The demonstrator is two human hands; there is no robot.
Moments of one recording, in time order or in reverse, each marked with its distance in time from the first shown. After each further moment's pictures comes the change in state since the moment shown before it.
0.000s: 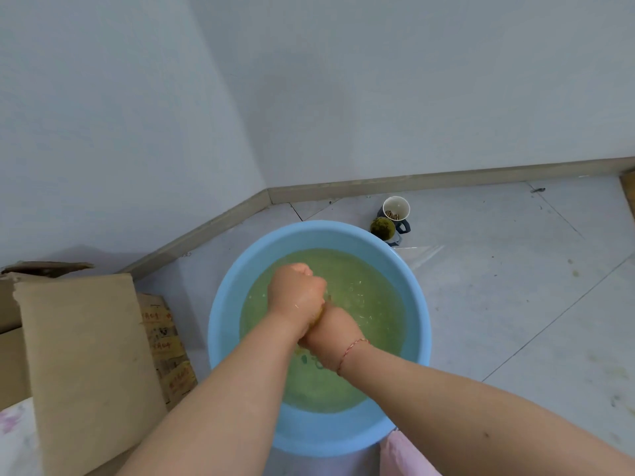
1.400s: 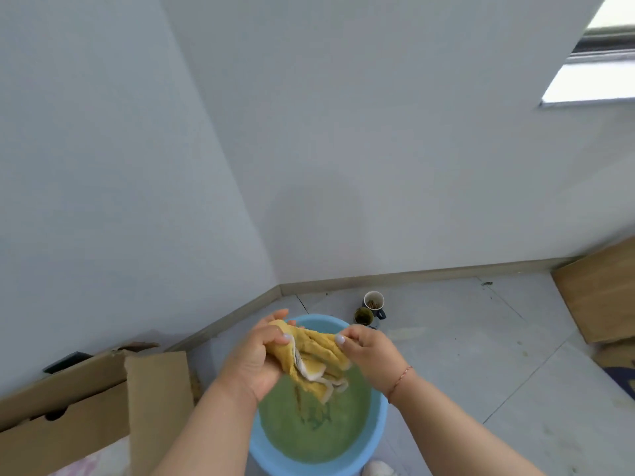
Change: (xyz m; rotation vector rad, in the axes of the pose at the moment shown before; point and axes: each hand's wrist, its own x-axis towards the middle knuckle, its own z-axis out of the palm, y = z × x) left_hand -0.187 0.185 -0.106 -0.888 -0.262 -0.210; right_hand -0.203 -0.064 -0.165 0.460 0.226 -0.236
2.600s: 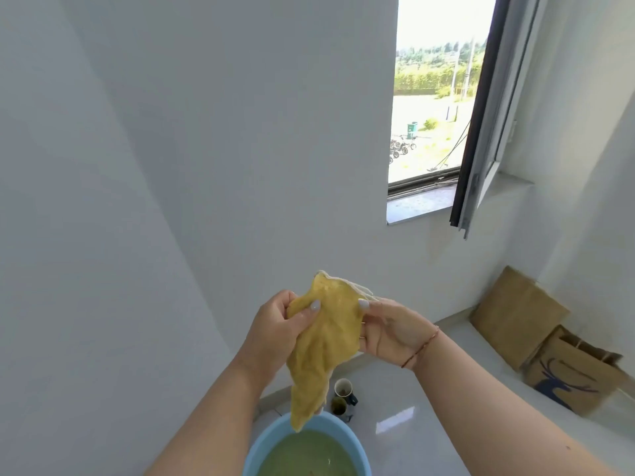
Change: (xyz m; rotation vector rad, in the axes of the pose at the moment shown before) left_hand -0.234 0.071 0.163 0.969 -0.503 0.735; right_hand -0.208 -0.173 -0.121 0.826 -0.256 -0.388
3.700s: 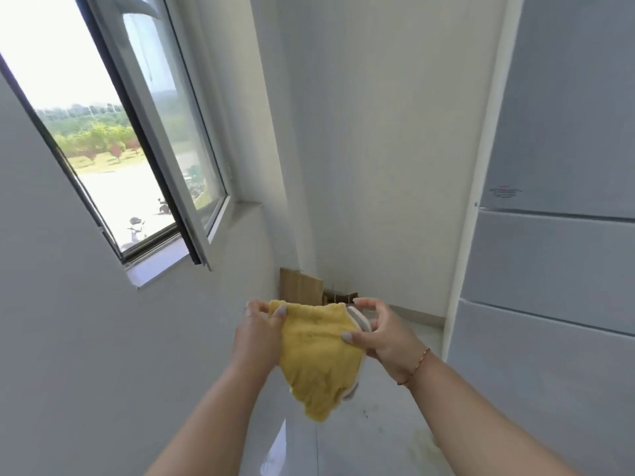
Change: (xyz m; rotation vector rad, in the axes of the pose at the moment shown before) left_hand -0.074 0.080 0.358 0.383 -0.326 0.107; right_hand -0.392 -0.021 -0.086 -0.245 1.139 -0.458
